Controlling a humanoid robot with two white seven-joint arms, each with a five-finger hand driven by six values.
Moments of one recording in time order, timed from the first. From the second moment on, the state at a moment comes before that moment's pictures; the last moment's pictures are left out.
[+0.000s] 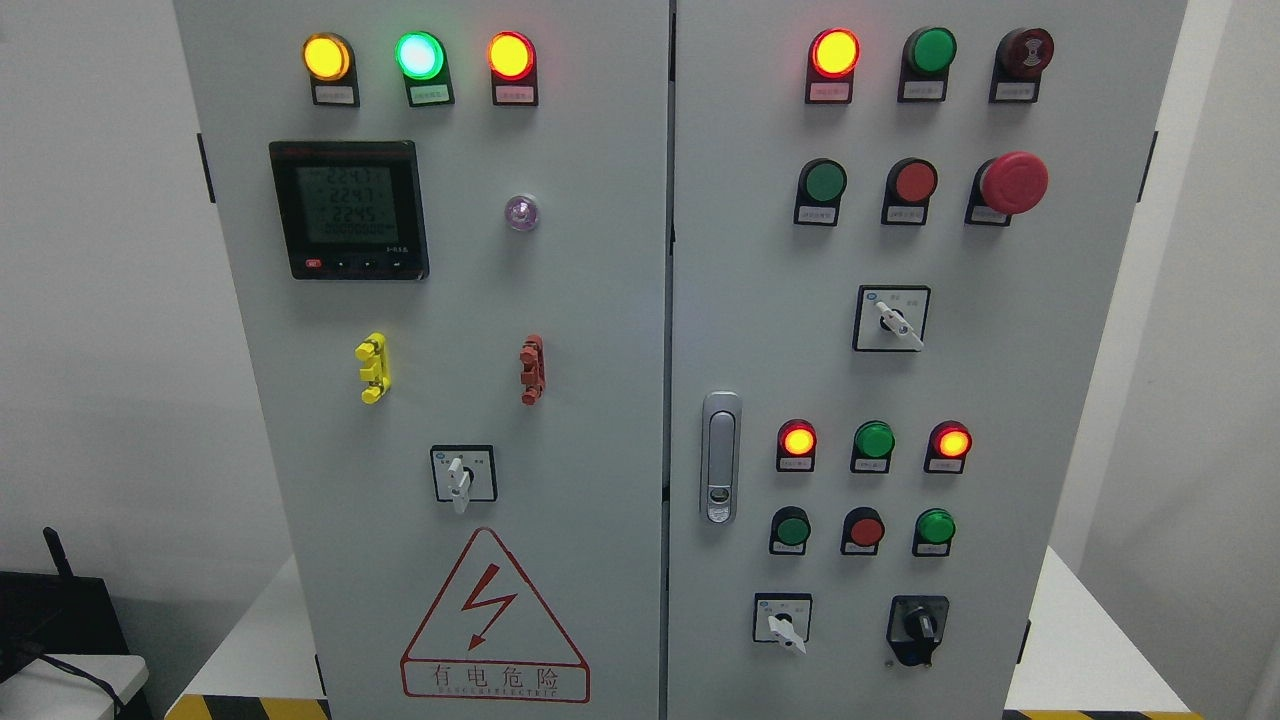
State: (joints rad) left arm 0.23 0.00 0.54 -0.55 -0.05 -0.28 0.08; right arm 0.06 0.12 0.06 -0.14 0.00 0.05 0.14
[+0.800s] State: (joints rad) left arm 0.23 0.00 0.66 -1.03 -0.06 -0.36 0.07; right arm 0.06 0.12 0.06 -0.14 0.00 0.05 0.14
